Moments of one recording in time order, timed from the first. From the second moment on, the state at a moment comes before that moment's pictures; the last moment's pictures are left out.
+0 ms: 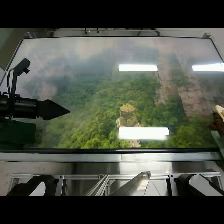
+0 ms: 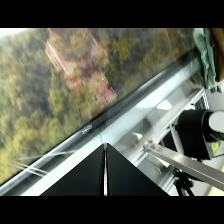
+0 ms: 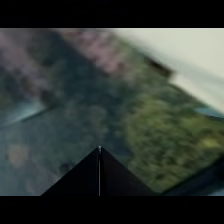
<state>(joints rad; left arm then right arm) 0.11 -0.89 0.97 -2.46 1.51 1.97 -0.81 -1.11 1.13 -1.00 1.40 1.53</state>
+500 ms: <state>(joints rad) 0.11 -0.58 0.59 -2.45 1.42 1.90 0.08 -0.97 0.99 -1.00 1.22 1.52</state>
